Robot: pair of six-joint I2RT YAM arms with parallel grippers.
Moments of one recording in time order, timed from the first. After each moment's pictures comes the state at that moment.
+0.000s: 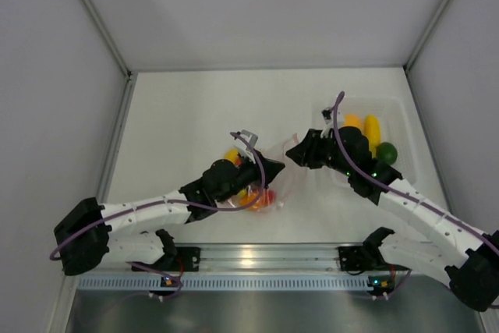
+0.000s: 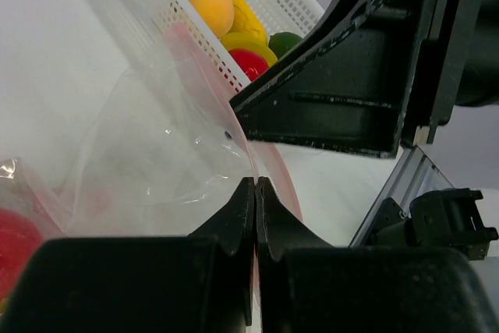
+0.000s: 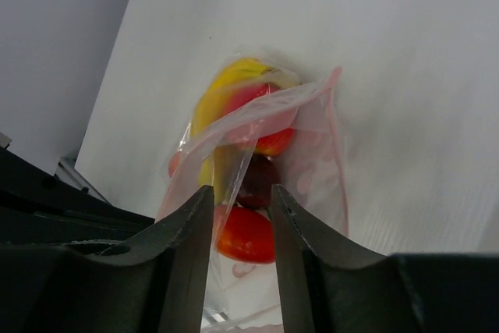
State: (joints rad) left arm -1.03 1.17 0.58 0.52 -0.13 -0.55; right arm 0.63 0.97 0.74 -0.15 -0.13 0.62
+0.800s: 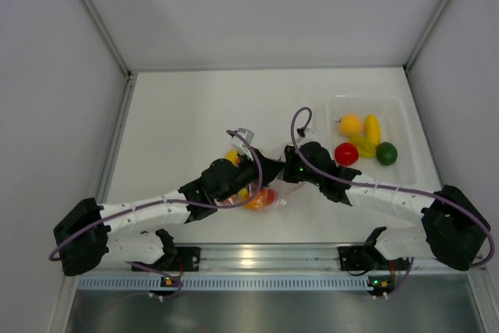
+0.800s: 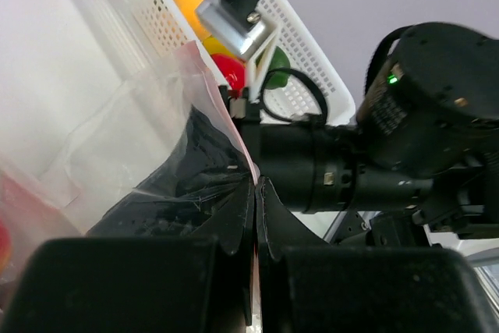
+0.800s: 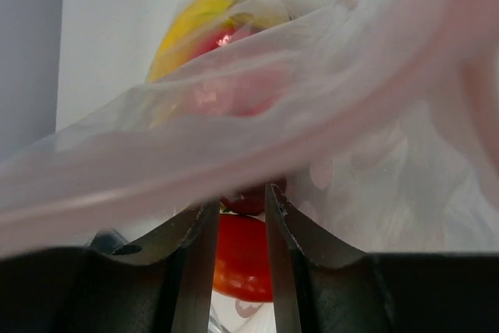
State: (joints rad) left arm -1.03 1.18 0.59 0.52 -0.13 -0.68; right arm 0.82 1.25 0.63 0.10 0.03 0.84
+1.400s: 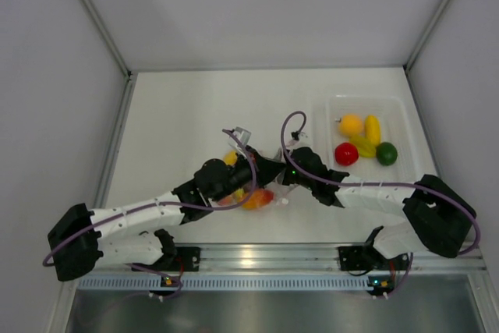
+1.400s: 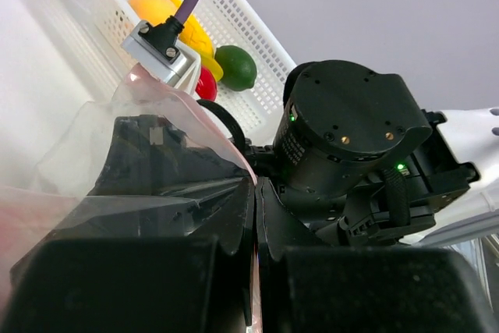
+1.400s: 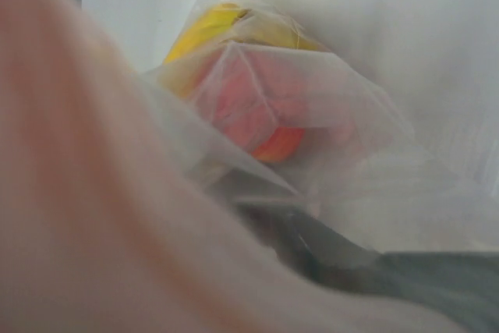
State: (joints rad) left arm -1.03 1.12 0.59 0.52 -0.06 -0.68; right arm 0.87 1.37 0.60 0.28 0.08 0.92
